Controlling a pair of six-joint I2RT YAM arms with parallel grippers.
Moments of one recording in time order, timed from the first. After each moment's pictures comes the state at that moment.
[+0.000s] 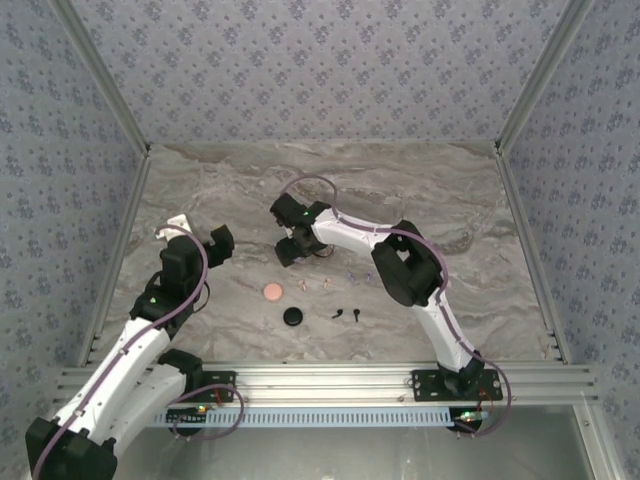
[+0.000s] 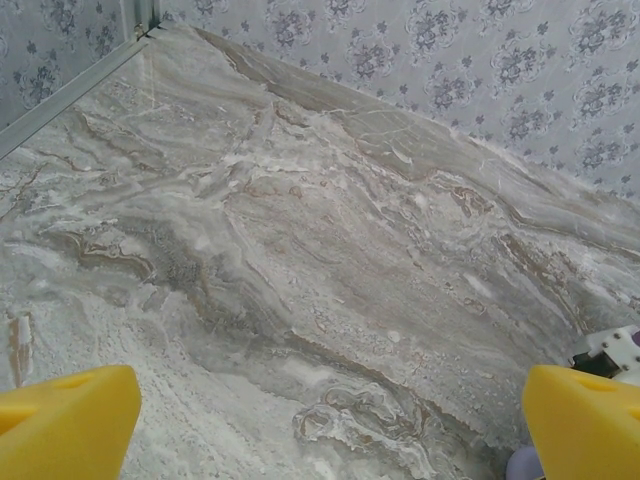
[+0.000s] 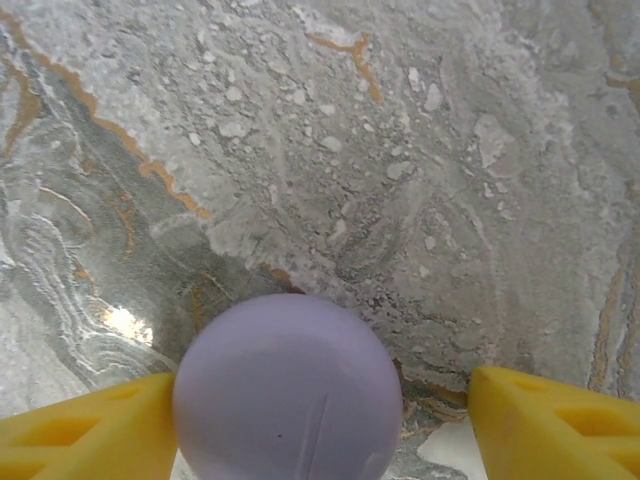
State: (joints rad) left arm -0.37 0.73 0.55 -0.28 -0.41 -0.52; right arm 0.83 2.27 1.80 -0.76 0.04 0.26
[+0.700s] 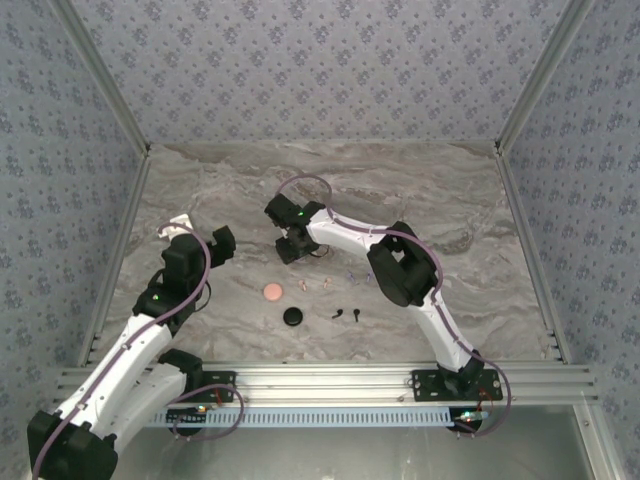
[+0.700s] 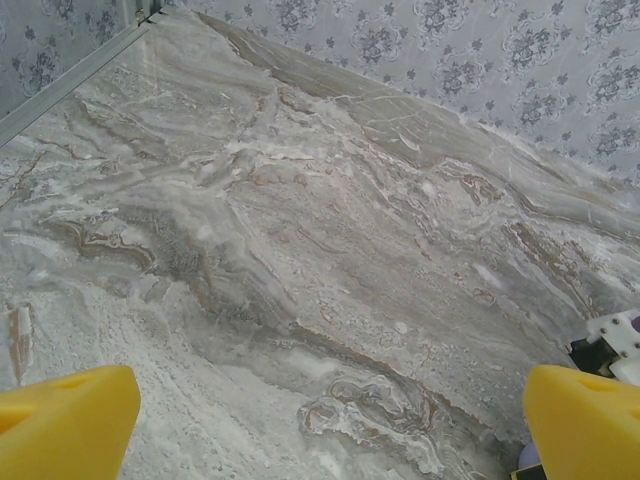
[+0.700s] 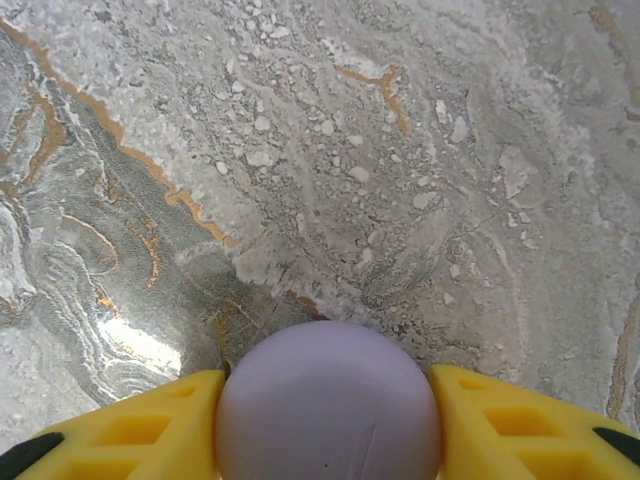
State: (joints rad) left arm -0.37 0.75 0.55 -0.28 -0.41 -0.53; right arm 0.85 2.30 1.85 -0.79 0.08 0.26
